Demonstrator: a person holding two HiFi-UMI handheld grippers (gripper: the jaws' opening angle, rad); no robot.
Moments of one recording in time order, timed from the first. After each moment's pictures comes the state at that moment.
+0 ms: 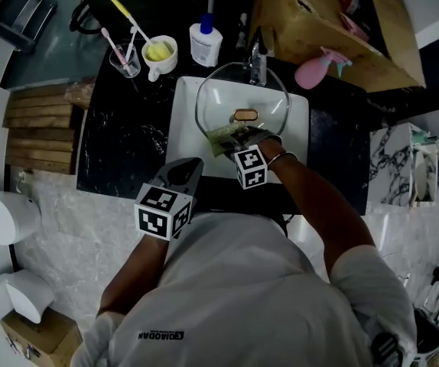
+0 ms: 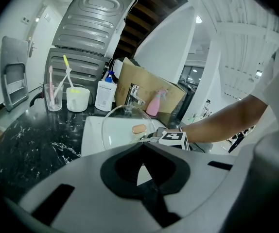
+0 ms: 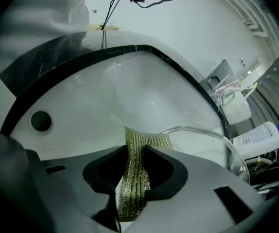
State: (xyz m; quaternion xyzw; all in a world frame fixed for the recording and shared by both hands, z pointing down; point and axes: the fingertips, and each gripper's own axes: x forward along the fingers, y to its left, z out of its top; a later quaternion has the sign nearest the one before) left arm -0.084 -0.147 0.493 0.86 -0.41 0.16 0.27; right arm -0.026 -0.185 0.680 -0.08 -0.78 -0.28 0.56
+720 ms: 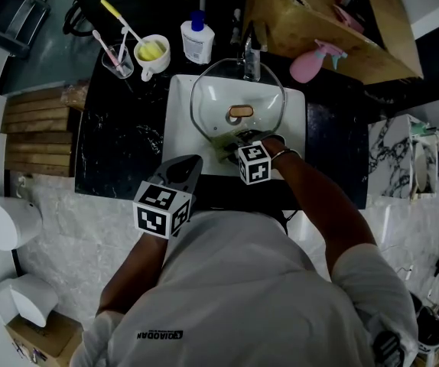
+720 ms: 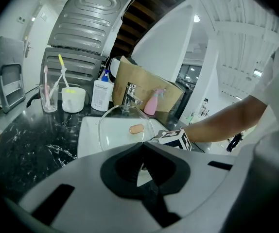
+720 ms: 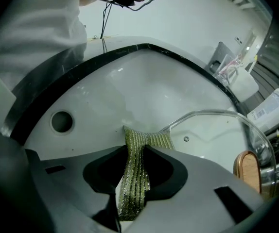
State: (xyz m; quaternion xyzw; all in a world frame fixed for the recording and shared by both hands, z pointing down) left arm -0.075 -0.150 0.492 0.86 -0.40 0.17 0.27; right arm -0.001 -0.162 0.687 -0.10 -0.80 -0.17 0.56
